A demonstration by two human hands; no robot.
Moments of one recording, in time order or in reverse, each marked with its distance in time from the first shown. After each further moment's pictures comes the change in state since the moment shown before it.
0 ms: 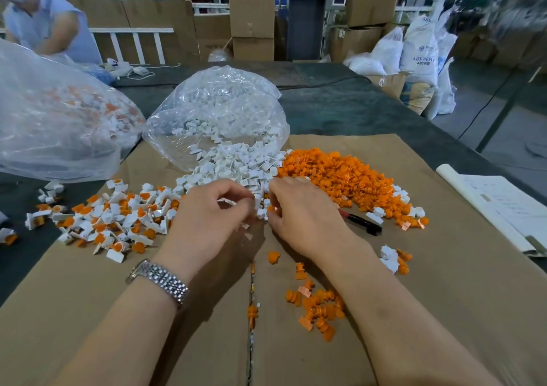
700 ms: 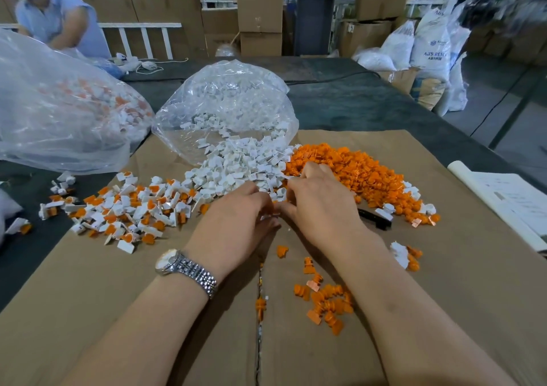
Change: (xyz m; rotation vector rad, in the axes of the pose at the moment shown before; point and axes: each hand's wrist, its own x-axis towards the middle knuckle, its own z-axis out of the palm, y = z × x) left_hand 0.002 -0.014 0.016 0.686 -0.103 0.405; right_hand 0.003 0.006 0.001 -0.131 -0.016 0.139
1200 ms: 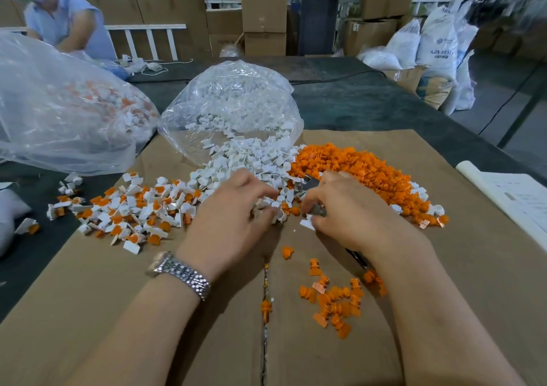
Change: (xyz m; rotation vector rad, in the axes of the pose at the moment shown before) left_hand -0.004 -0.005 -0.012 -0.114 0.060 -0.055; right_hand -0.011 0.025 -0.023 0.045 -0.228 -0.062
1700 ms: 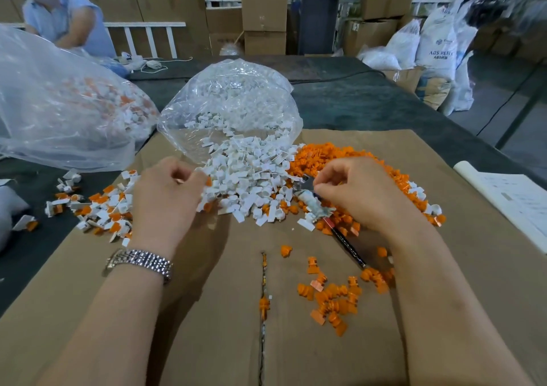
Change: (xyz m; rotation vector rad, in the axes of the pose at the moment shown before) left_hand 0.001 -0.030 -0.032 -0.324 0.371 -0.601; right_hand 0.002 0.016 -0.014 0.534 0.175 0.152
